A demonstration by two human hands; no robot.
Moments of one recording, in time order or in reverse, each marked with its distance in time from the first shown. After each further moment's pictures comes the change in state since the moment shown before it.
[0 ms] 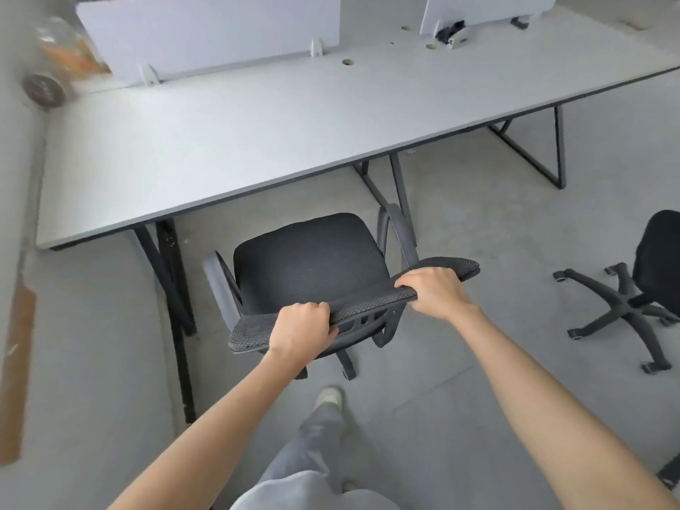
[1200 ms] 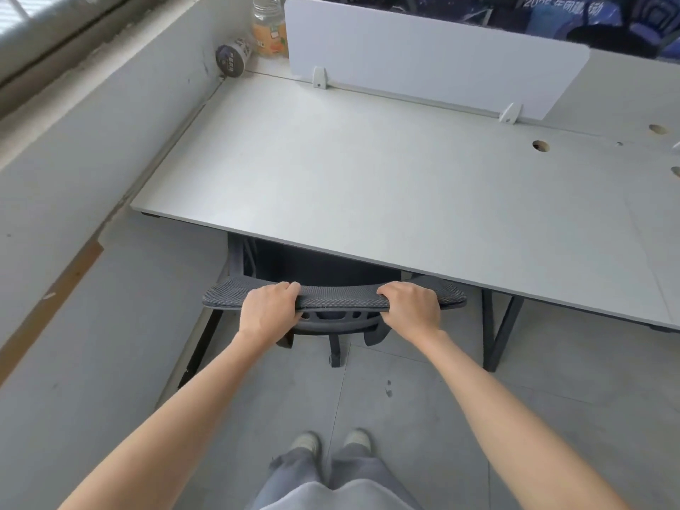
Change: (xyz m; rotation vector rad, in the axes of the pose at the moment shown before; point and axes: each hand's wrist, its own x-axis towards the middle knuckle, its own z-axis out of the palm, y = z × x) left_hand 0.183 -0.153 -0.030 -0.152 0.104 -0.715; right_hand 0.341 -0.033 -0.044 -0.001 0.065 -0.516
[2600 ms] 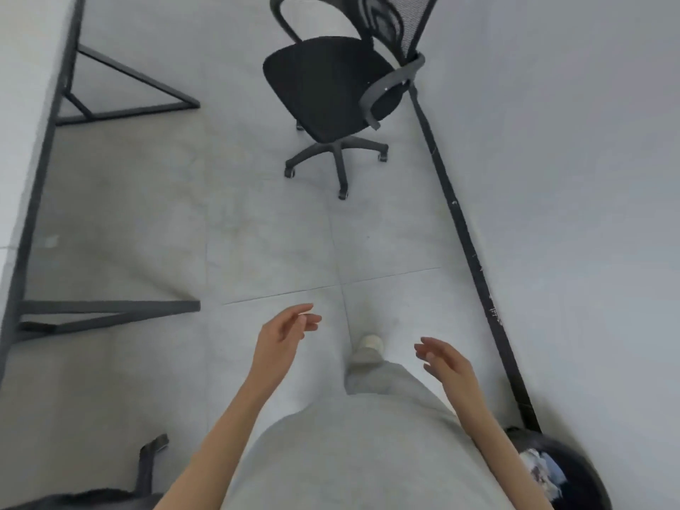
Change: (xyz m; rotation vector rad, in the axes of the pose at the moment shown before) left_hand -0.242 0.446 0.086 -0.547 -1.264 1.073; right_hand -0.555 -0.097 0.105 1.361 1.542 2.002
